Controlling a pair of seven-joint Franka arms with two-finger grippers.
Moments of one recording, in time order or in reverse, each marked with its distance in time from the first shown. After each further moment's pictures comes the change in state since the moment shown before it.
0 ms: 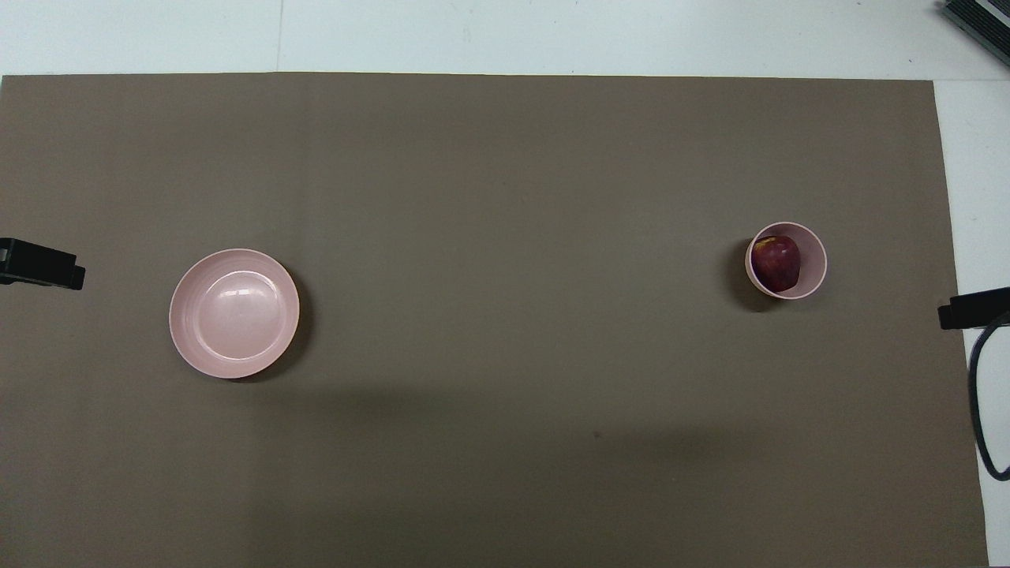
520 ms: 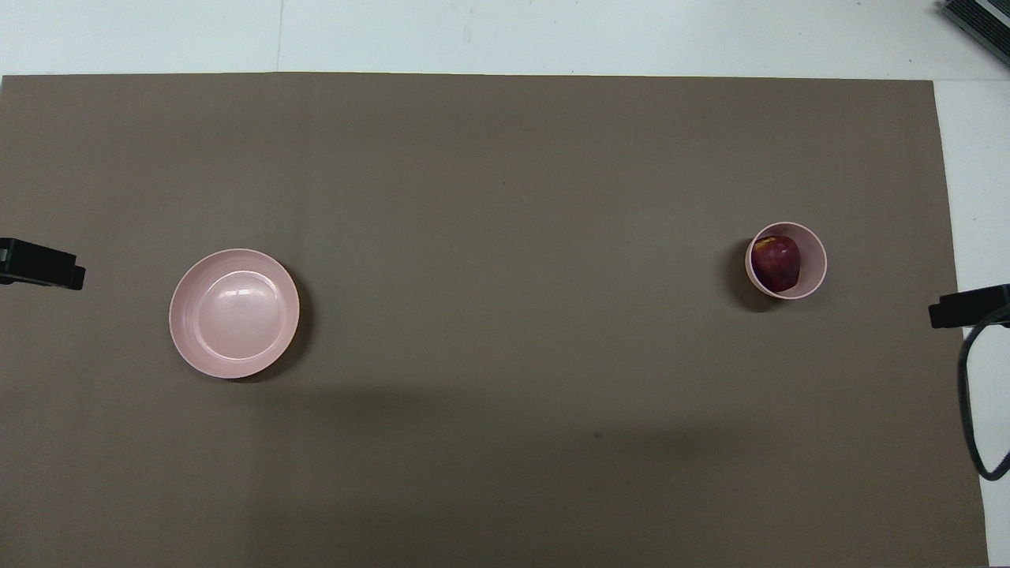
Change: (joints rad) left arm 0.000 0.000 0.000 0.000 0.000 0.000 0.000; right arm 0.016 0.001 0.003 0.001 0.000 -0.001 -0.003
